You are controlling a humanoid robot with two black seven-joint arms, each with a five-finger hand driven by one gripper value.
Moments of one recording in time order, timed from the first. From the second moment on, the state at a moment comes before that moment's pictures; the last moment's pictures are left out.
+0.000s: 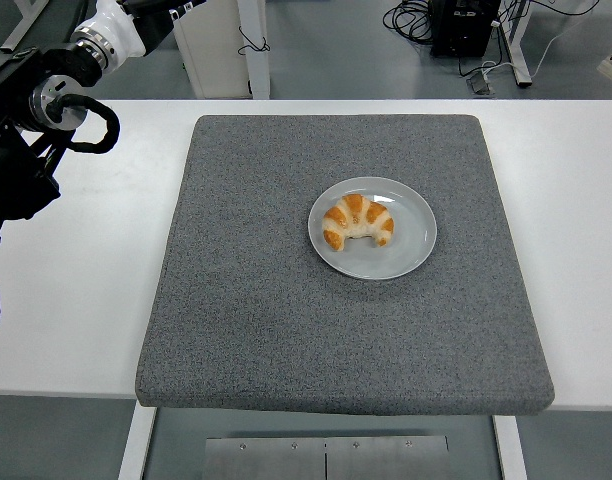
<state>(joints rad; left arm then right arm) -1.24 0.23 -0.60 -0.41 0.12 -0.28 -0.08 -0.13 0.00 0.01 0.13 -0.10 0.02 0.41</state>
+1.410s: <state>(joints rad) -1.06 0.14 -0.68 -0.35 0.06 -0.34 -0.09 -0.13 0.00 0.01 0.14 -0.10 0.03 0.41</state>
